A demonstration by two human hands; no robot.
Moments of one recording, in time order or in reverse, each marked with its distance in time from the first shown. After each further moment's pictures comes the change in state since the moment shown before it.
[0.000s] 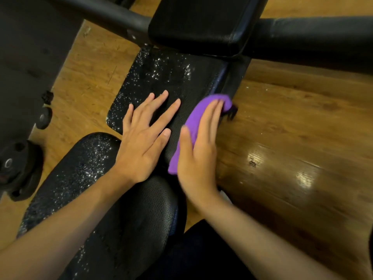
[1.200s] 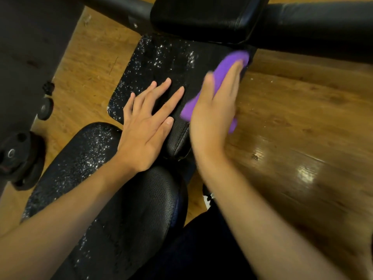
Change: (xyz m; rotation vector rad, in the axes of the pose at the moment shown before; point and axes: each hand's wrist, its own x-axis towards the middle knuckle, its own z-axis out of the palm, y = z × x) left_hand 0.001 0.003 0.001 0.043 0.000 -0.013; right_hand 0.056 -0.014 0.001 -0.017 0.241 0.157
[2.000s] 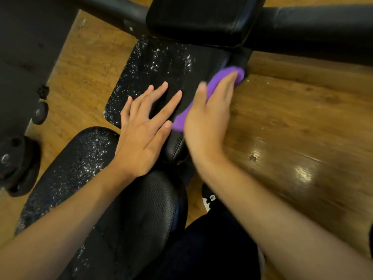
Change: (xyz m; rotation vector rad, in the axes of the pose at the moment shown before) left_hand 0.001 -0.001 0.000 -0.010 0.013 0.013; right_hand 0.001 -0.007 -0.003 -0.050 -0.078 0.041
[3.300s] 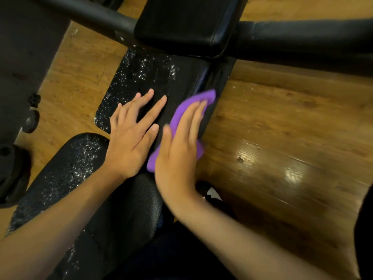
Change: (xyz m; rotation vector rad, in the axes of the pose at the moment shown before) left_hand -0.001 0.001 0.003 -0.006 0.020 -0.026; right_hand -0.063 0.023 0.001 -0.077 -0.122 -0.199
